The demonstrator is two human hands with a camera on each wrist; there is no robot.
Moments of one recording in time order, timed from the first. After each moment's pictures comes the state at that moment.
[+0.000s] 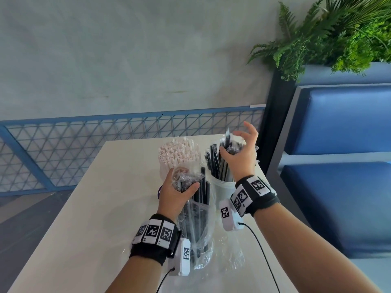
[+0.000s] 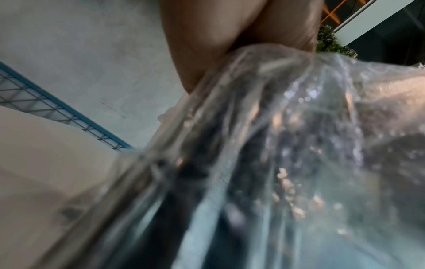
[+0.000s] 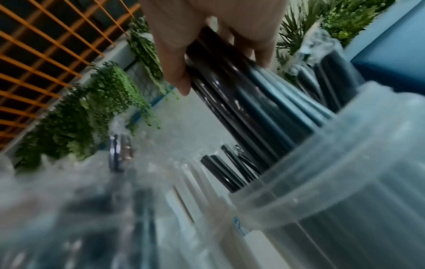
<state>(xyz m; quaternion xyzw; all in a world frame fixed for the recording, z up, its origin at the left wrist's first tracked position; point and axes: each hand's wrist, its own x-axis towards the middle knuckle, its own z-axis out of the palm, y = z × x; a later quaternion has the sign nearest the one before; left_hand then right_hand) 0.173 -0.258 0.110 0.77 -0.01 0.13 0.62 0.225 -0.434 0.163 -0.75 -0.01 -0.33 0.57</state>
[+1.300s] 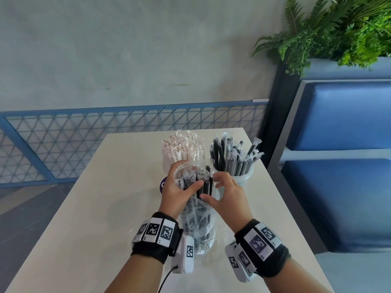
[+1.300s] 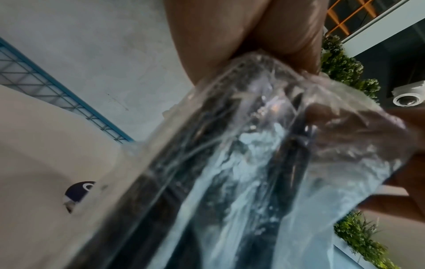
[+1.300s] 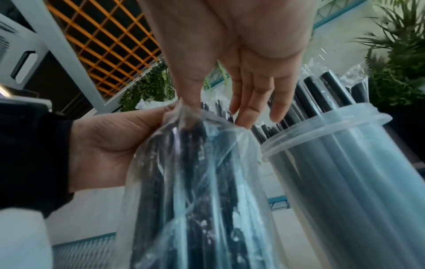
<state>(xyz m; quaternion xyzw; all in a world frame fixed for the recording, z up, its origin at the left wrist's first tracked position) 0.165 -0.253 0.104 0.73 -0.08 0.15 0.66 0.143 -0.405 0.111 -0.90 -0.08 -0.14 0.41</state>
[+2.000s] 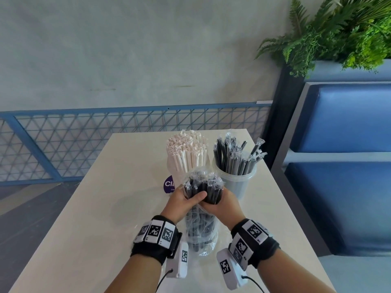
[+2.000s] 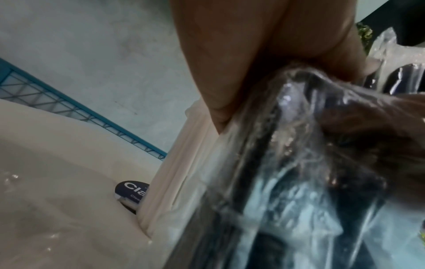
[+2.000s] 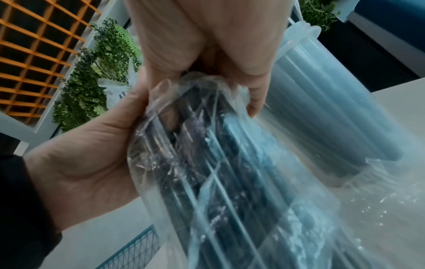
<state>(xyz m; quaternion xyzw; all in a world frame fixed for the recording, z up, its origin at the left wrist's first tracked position) 0.153 -0.246 0.089 0.76 -0.07 -0.04 0.64 0.148 -0.394 0.084 -0.85 -0.05 -0.02 0.53</state>
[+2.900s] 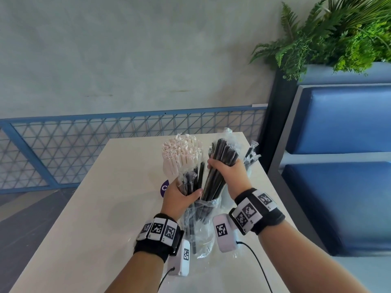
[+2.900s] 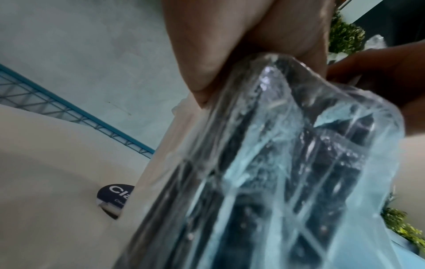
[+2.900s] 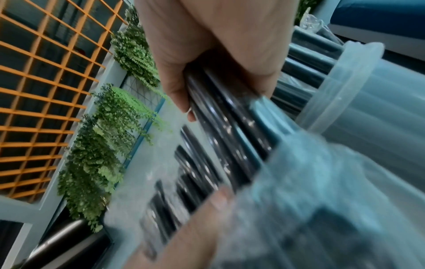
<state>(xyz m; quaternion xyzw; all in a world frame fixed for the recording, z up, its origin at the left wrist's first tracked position) 0.164 -0.256 0.095 0.78 0.01 0.08 0.62 0.180 -0.407 0.159 -0.68 0.02 -0.08 0.73</state>
